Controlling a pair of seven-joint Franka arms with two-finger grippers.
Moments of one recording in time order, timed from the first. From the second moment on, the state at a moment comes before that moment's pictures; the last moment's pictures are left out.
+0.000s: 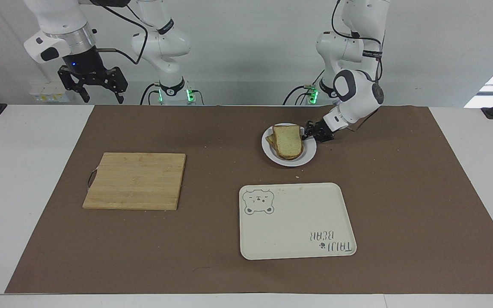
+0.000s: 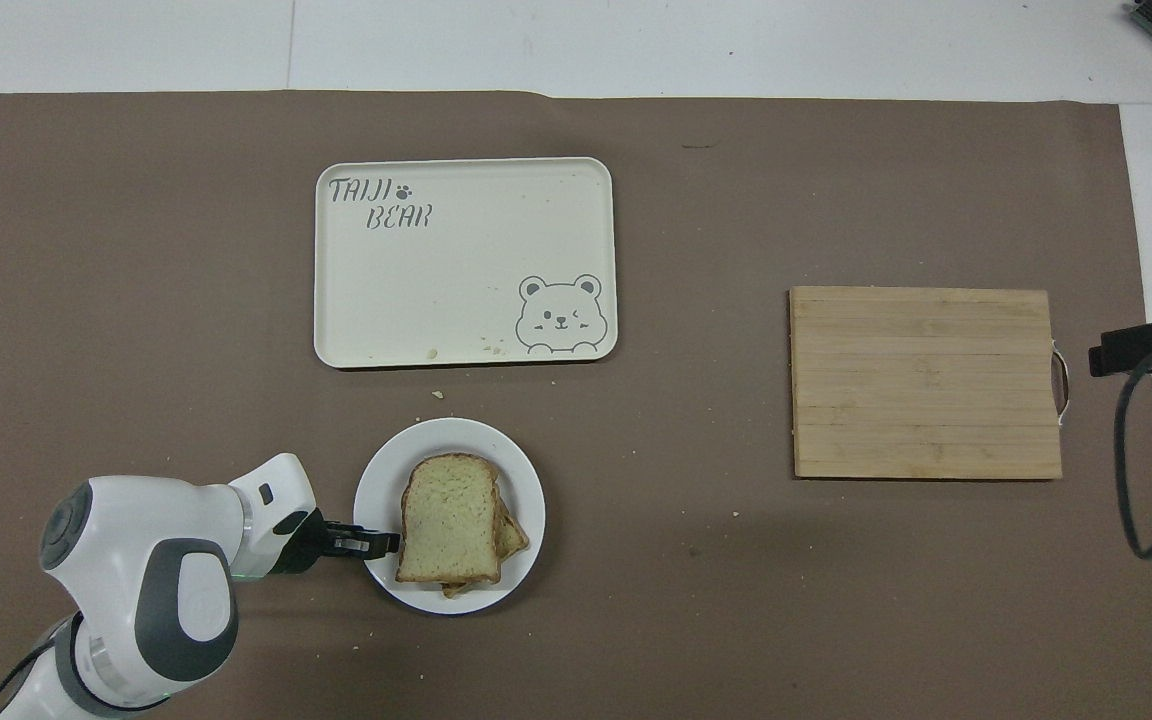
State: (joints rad) left arm -0.39 -0.16 0.08 -2.67 -0.80 2.36 0.51; right arm 0.09 -0.10 -0.12 -1.61 -0.04 1.53 0.00
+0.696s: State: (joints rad) left arm -0.31 -0.14 0.10 -2.62 -0.87 2.24 0.51; right arm 0.09 -0.10 -0.12 -1.61 -0.04 1.53 0.00
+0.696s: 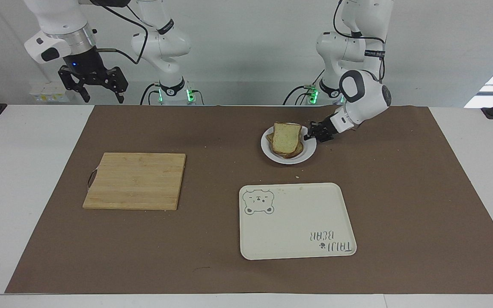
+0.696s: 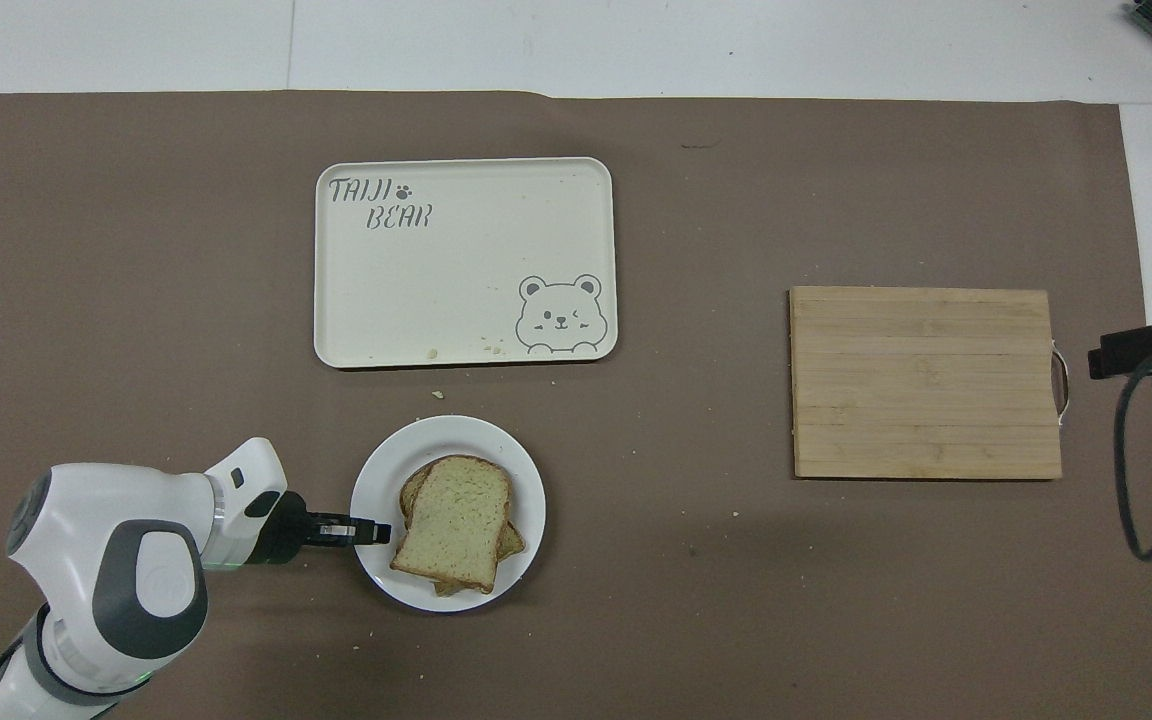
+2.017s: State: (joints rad) left arm -0.14 0.17 0.10 -2.05 -1.02 2.00 0.49; right arm 0.09 -0.10 -0.12 -1.61 -0.04 1.53 0.00
